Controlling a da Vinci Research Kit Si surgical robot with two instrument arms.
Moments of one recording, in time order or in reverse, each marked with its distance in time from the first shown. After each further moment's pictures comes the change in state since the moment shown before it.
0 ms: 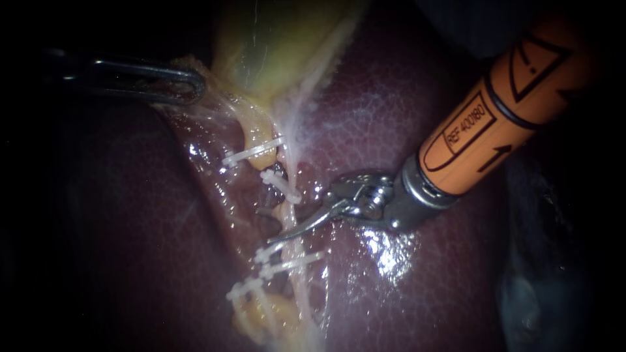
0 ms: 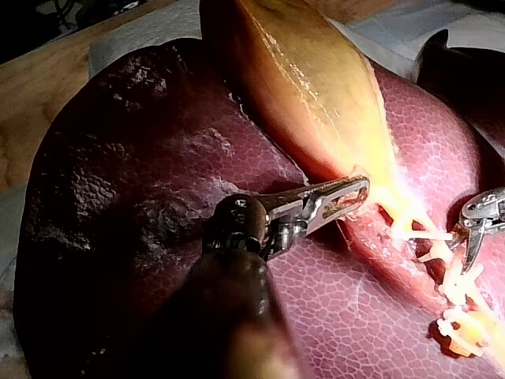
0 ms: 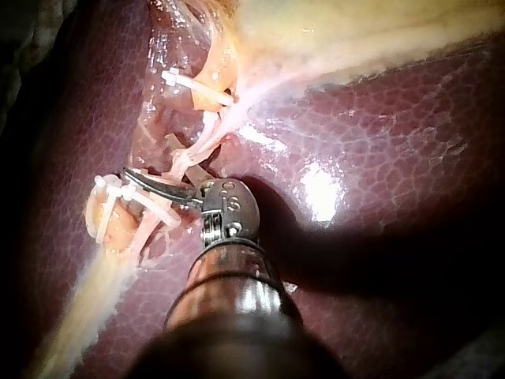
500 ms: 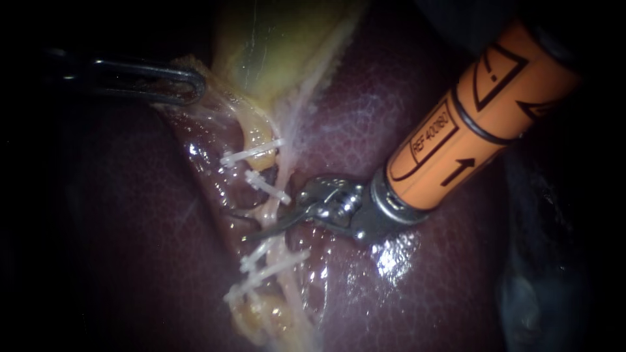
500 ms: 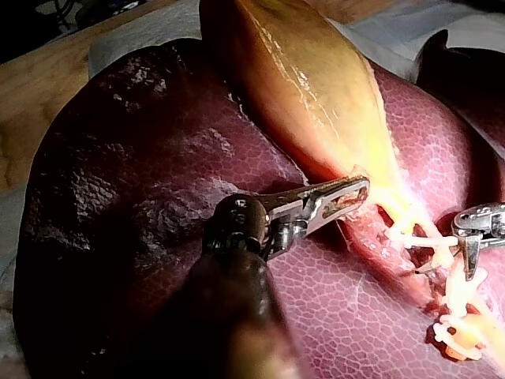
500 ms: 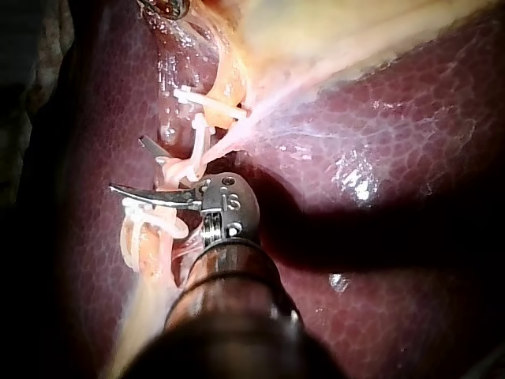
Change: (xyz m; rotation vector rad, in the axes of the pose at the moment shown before) right arm 0.002 -0.001 0.004 0.147 0.155 -0.021; left arm 0.000 0.000 0.000 0.000 0.000 0.000
